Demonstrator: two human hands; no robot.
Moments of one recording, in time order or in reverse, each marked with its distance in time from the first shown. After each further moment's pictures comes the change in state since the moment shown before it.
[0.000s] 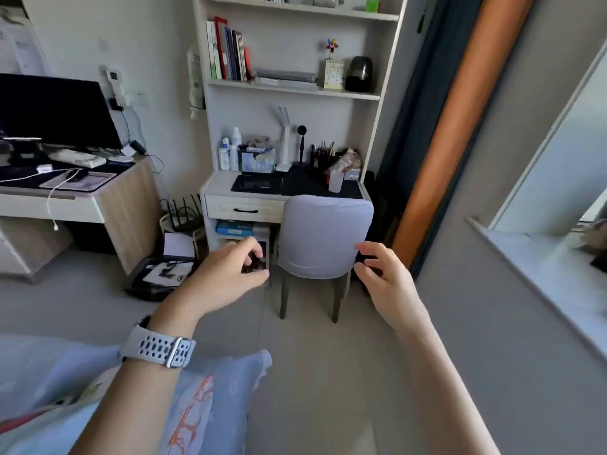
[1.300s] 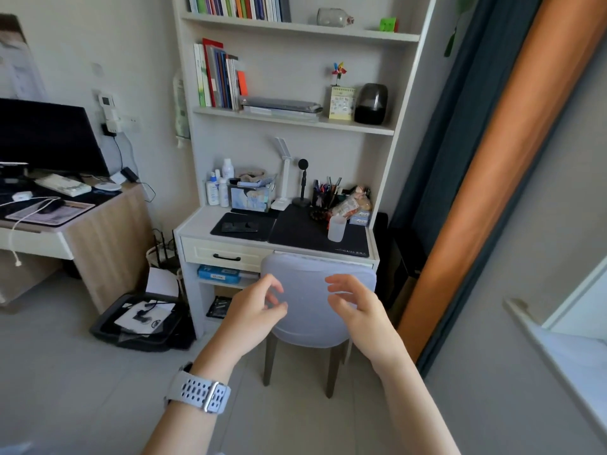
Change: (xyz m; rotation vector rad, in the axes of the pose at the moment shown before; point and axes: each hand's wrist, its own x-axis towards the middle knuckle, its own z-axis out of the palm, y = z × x) left_hand 0.290 0.051 0.108 -0.254 0.187 -0.131; right_hand 0.282 0.115 -0.022 0.165 -0.241 0.008
